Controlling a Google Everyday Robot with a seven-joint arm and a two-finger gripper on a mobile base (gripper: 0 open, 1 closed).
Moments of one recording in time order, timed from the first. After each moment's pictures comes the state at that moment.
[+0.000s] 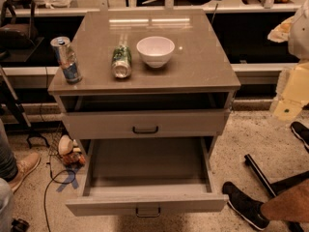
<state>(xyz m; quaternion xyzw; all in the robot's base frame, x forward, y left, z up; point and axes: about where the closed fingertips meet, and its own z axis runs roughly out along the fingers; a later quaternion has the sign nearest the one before) 0.438 -0.214 0.986 -0.60 0.78 -0.05 0.17</state>
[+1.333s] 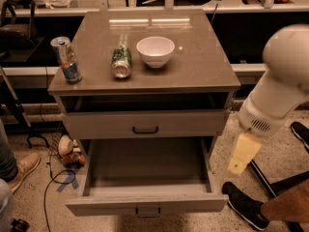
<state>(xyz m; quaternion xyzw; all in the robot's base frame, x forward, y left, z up) 0.433 -0.211 0.789 -0.52 0.85 0.06 0.05</state>
